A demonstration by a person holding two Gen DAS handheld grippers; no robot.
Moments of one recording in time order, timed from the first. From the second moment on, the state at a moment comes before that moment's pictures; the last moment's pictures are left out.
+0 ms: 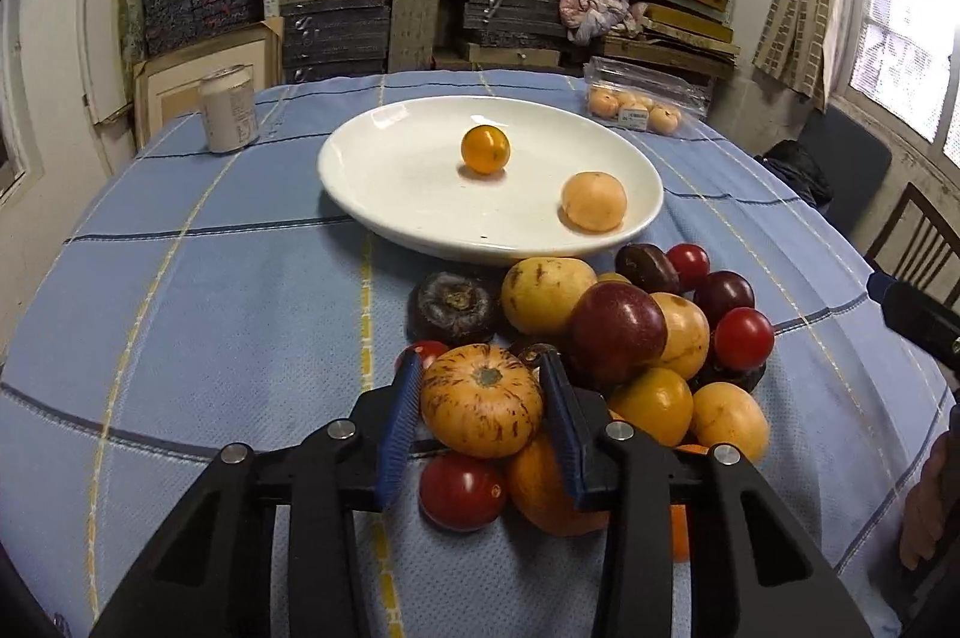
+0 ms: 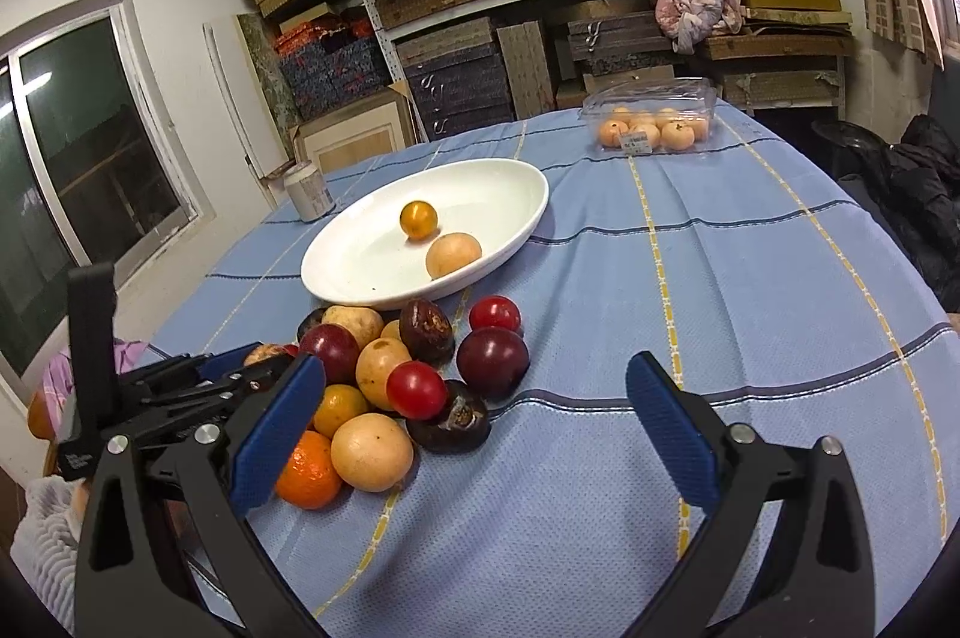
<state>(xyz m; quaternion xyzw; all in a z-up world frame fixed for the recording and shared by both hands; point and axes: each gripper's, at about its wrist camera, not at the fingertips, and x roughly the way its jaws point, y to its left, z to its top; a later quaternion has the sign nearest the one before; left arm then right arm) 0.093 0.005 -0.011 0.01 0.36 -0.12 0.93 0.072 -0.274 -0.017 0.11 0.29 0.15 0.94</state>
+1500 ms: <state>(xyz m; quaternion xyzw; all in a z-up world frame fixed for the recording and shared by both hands) 0.115 0.030 0.028 -0.03 0.34 -0.09 0.94 0.125 -0.227 0.003 0.00 0.30 0.18 0.94</state>
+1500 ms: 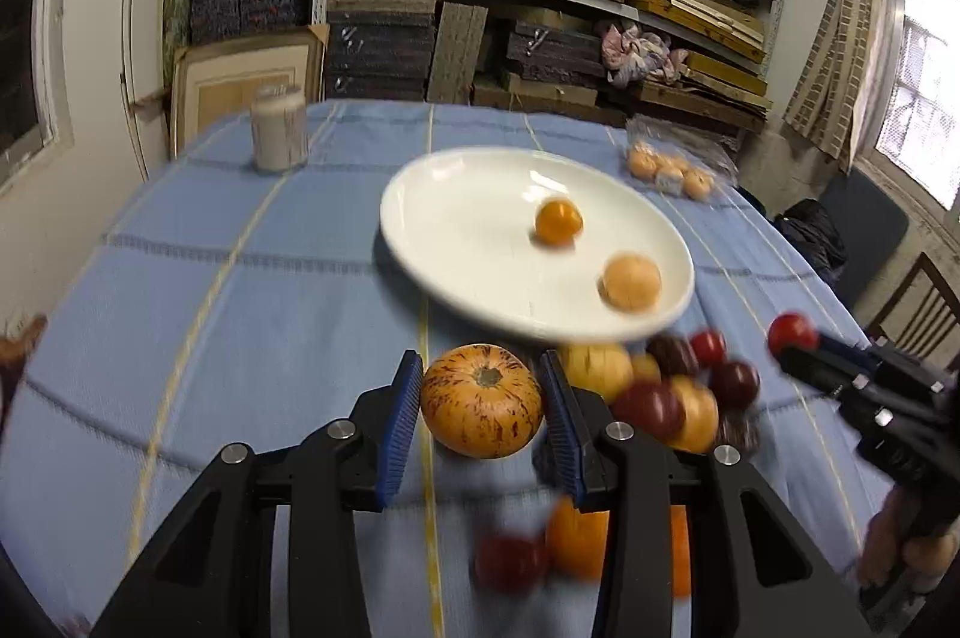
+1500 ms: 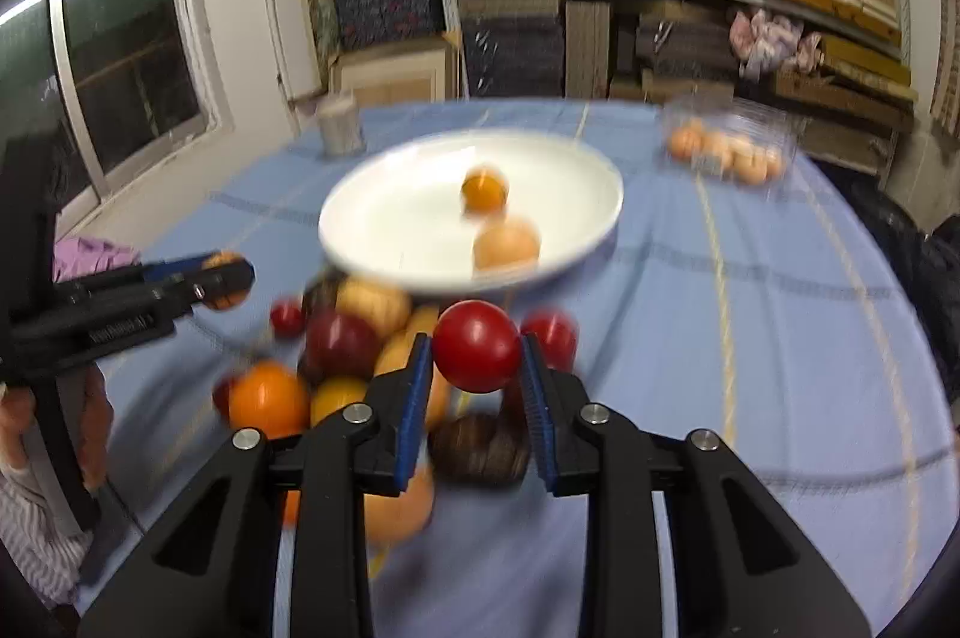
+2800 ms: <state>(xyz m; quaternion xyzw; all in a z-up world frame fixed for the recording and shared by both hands) 0.087 0.061 0.000 -0.06 0.37 -0.04 0.93 0.088 -0.255 -0.003 0.08 0.25 0.19 0.95</state>
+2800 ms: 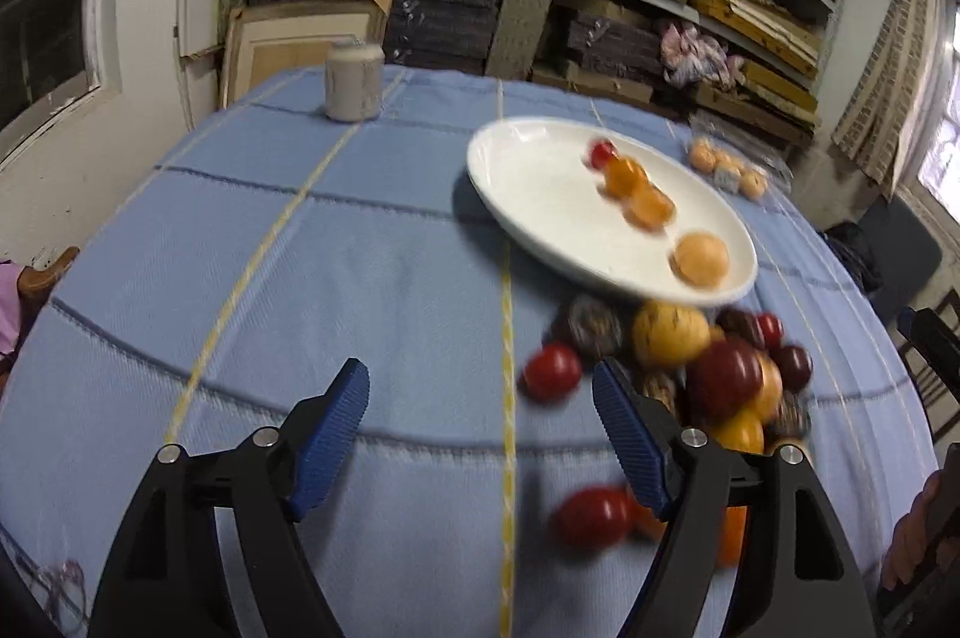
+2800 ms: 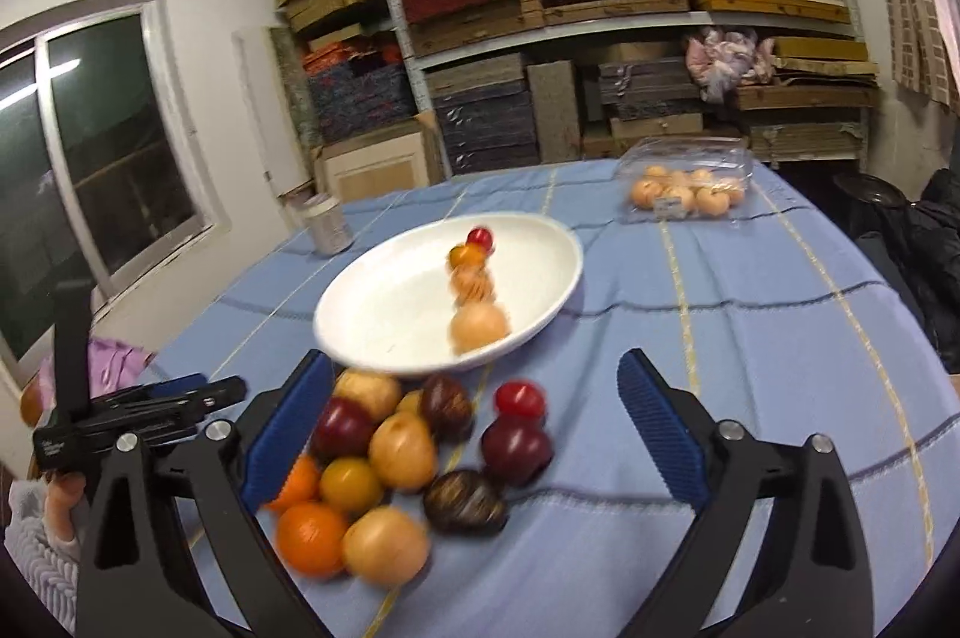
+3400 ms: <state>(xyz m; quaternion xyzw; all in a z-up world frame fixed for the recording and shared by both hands) 0.055 0.049 -0.026 -0.03 0.42 -0.07 0.90 0.071 -0.247 -0.014 0.07 0.28 0.20 0.94</state>
